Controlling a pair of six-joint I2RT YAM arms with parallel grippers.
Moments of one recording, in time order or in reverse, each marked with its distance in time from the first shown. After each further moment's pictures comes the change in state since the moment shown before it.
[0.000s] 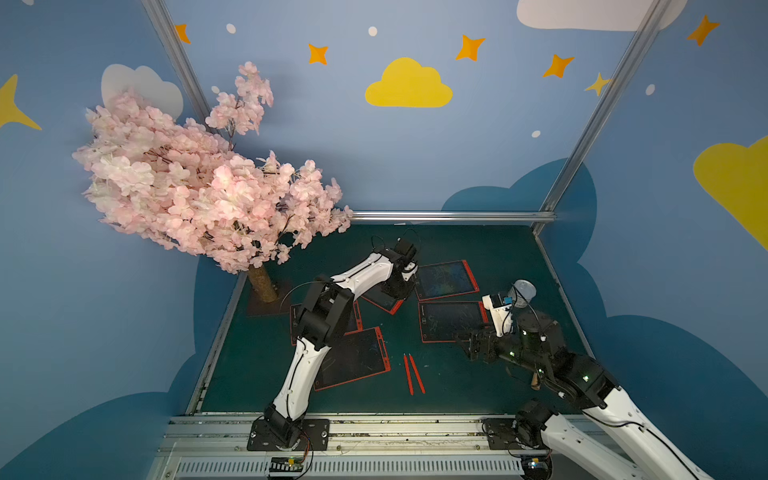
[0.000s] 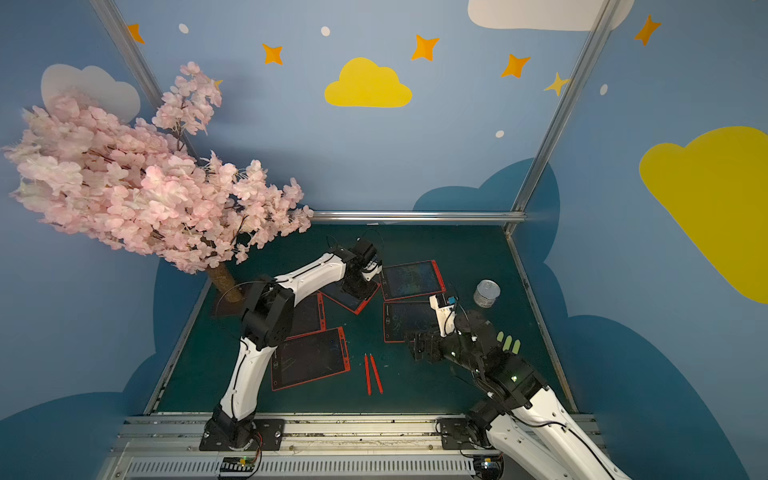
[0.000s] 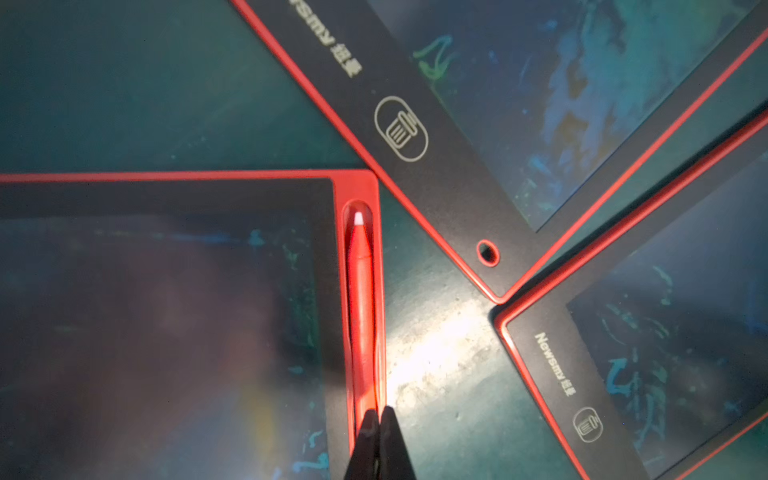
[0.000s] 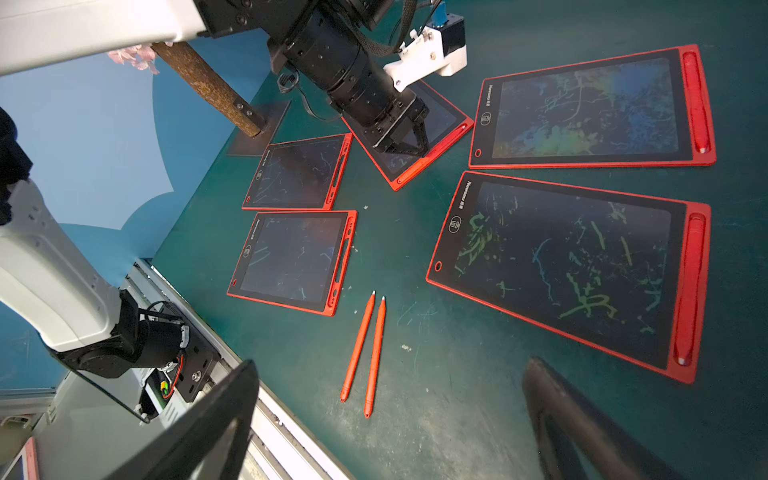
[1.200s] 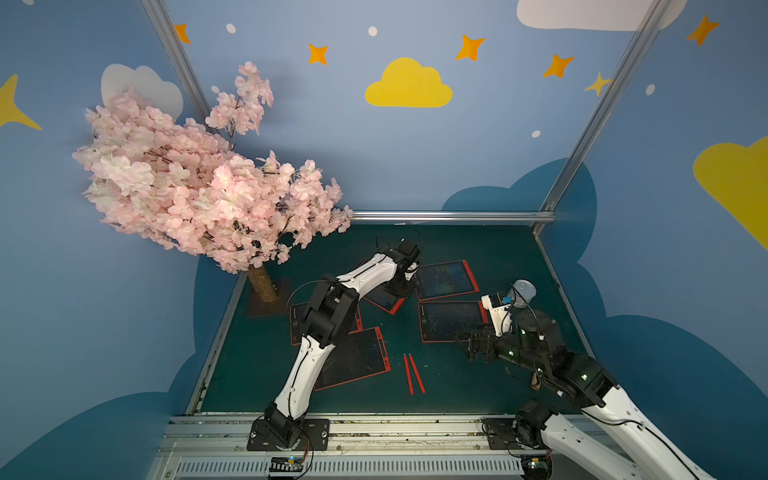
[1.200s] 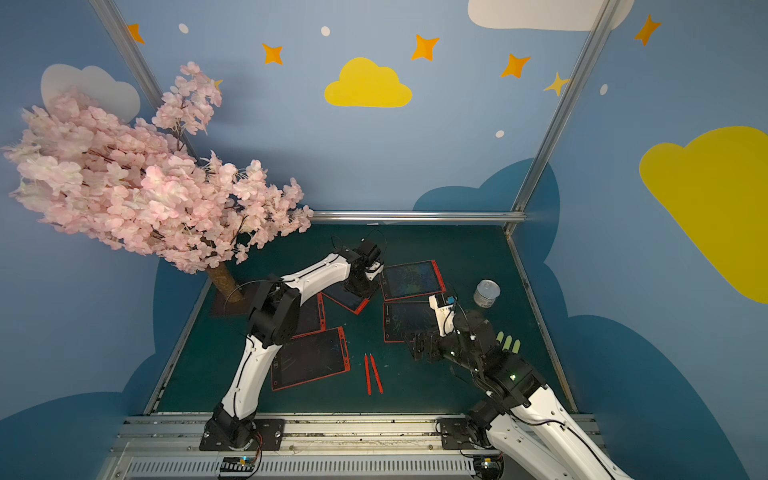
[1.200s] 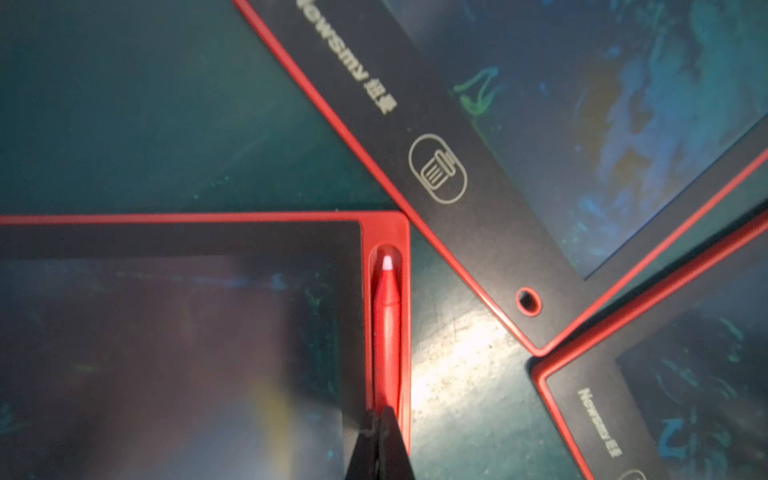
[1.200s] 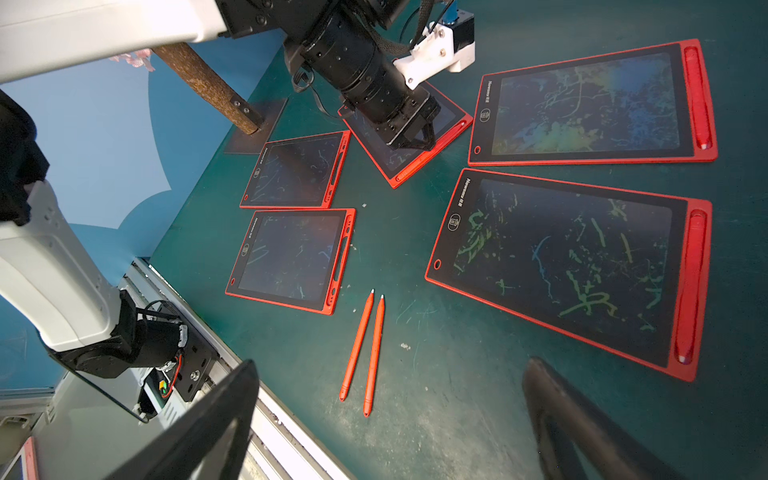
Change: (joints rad) left arm -0.019 0.071 0.079 -0.010 -0.088 -0.008; right arm 0.000 0.011 0.000 0.000 0.000 0.001
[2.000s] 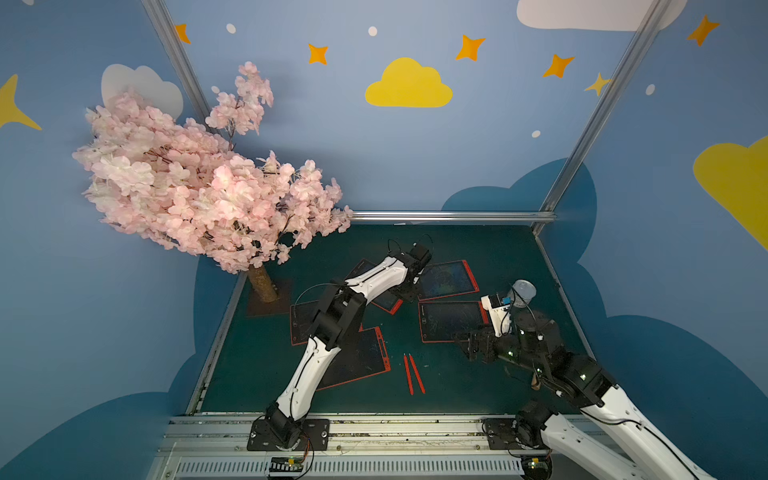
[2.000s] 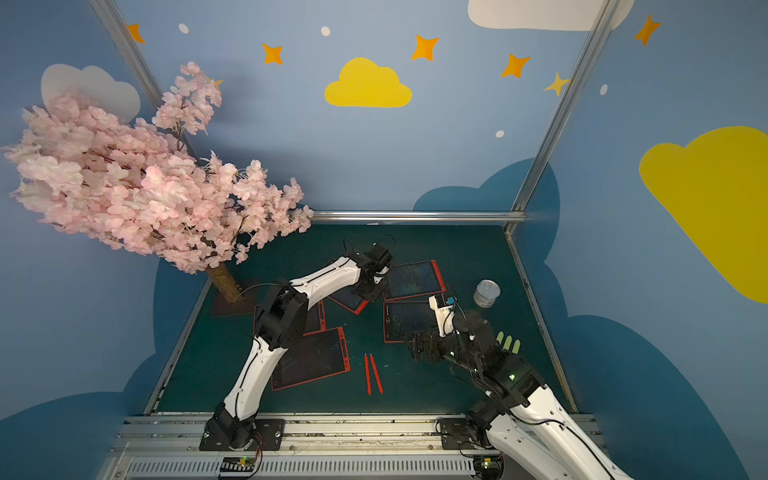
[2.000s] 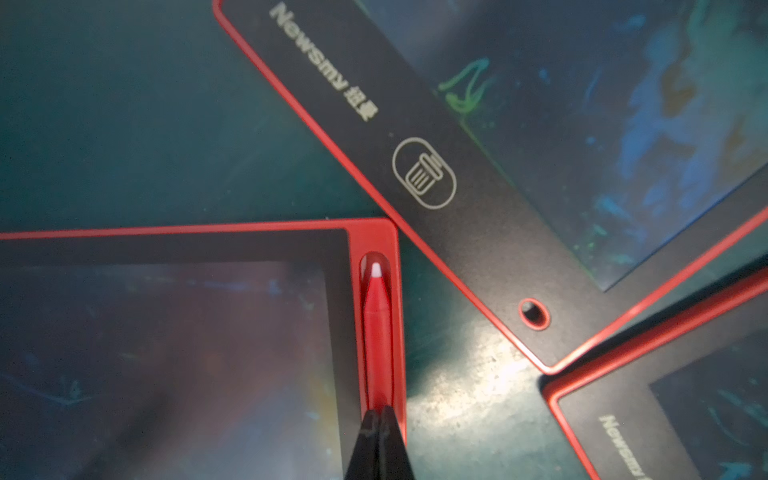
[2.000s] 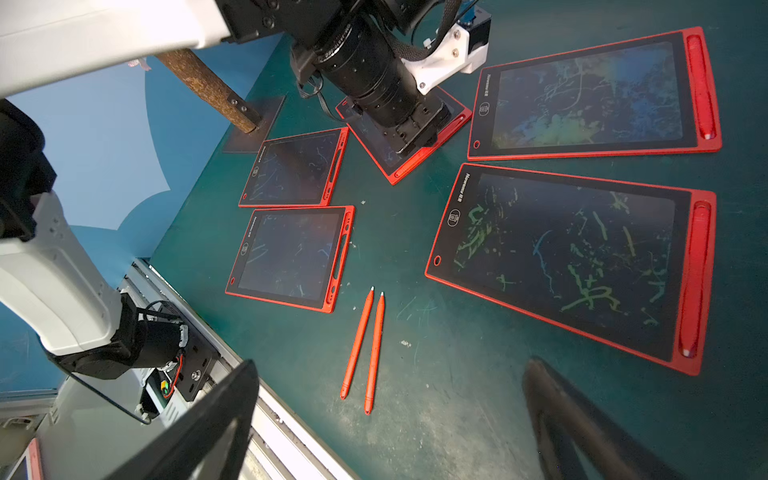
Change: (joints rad) left arm -0.057 0.037 0.062 -0.056 -0.169 0.000; right arm 0.000 -0.003 -0.009 0.000 -0.001 0.015
